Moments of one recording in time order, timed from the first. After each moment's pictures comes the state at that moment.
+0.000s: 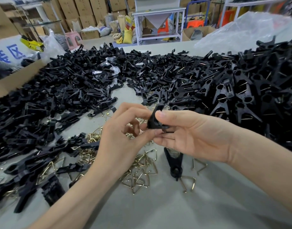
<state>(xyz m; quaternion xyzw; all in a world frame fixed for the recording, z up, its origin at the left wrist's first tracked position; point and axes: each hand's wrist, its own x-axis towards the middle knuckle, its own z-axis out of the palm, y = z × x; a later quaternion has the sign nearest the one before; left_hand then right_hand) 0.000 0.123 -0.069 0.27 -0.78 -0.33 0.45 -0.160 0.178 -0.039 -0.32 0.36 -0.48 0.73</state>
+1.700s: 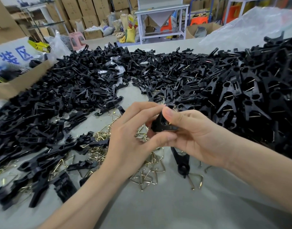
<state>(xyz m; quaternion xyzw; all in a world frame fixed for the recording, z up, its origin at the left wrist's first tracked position) 0.001 0.129 -0.062 0.21 -0.84 -0.20 0.45 -0.150 0.181 -0.054 -0.41 0.36 -0.52 0.65</state>
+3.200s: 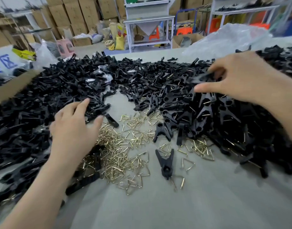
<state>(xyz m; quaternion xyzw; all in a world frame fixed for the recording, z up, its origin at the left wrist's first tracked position) 0.050 0.062 -0.062 0.58 -0.77 -0.01 0.25 -0.255 0.186 0.028 -0.58 0.80 -0.14 -0.09</state>
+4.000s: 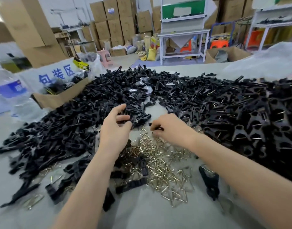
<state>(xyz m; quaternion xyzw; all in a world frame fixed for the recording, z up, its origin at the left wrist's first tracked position) 0.067 0.051 -0.051 0.54 -0.63 -0.32 0.45 -0.106 0.067 -0.058 -0.76 0.62 -0.18 0.11</state>
